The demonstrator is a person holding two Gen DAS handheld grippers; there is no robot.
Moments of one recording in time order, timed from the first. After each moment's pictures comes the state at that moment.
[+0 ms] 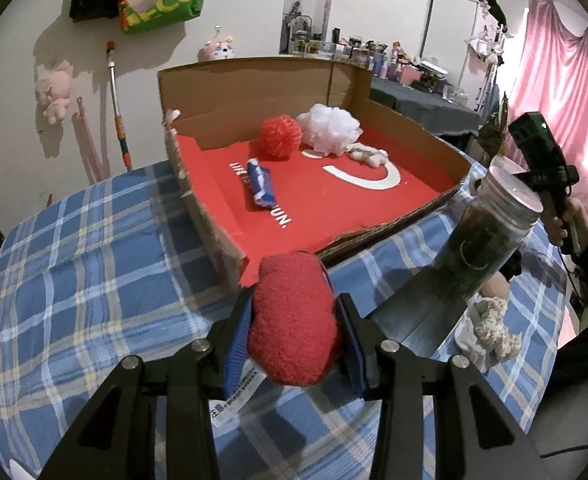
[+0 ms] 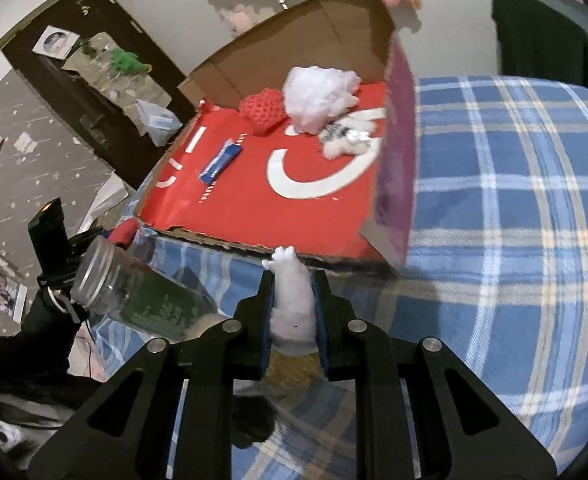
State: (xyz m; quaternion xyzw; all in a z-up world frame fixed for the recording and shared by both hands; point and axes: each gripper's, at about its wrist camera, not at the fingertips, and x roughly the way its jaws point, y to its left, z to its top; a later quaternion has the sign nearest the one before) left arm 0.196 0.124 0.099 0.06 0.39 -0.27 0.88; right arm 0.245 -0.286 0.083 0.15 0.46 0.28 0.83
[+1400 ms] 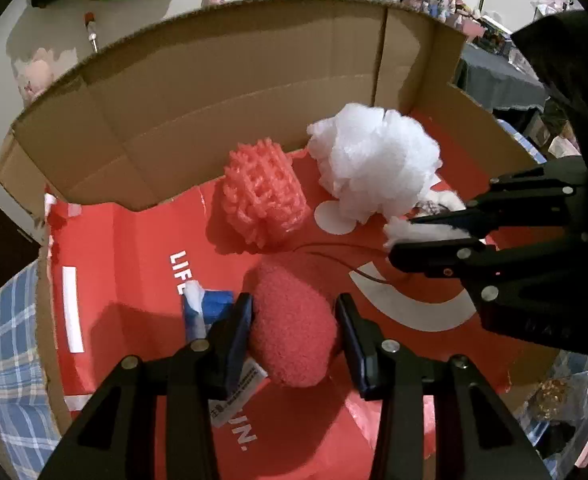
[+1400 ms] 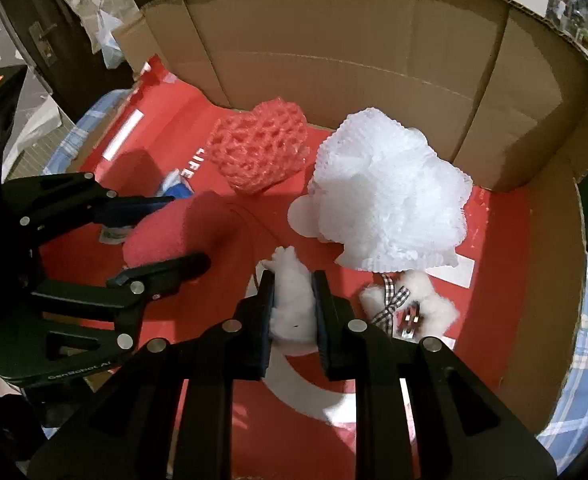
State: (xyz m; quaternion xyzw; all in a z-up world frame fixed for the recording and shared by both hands) left arm 0.381 -0.028 0.080 0.11 0.50 -0.17 0.84; right arm 0.421 -0.137 0.073 -0.06 0.53 0.23 0.81
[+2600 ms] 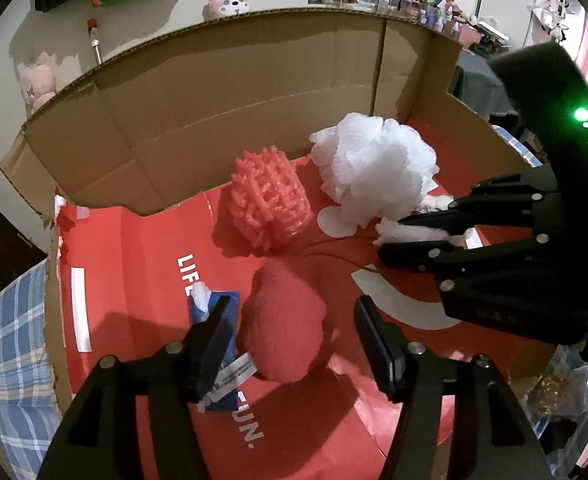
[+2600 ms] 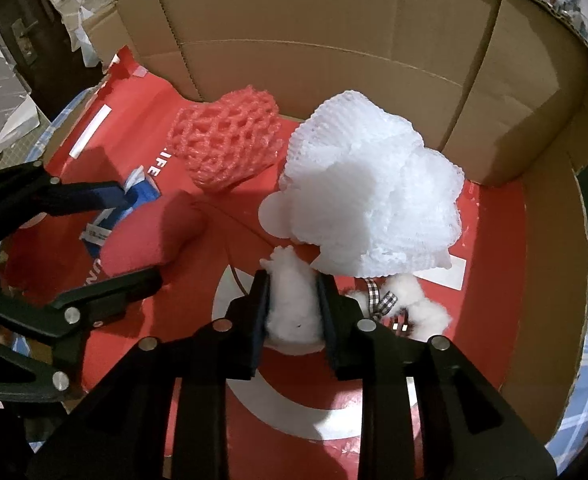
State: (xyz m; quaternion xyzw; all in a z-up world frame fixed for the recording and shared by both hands) left arm 0.367 -0.004 0.089 0.11 0.48 -0.17 0.85; right arm 0.423 -0.139 0.058 -0.07 0.53 0.20 0.82
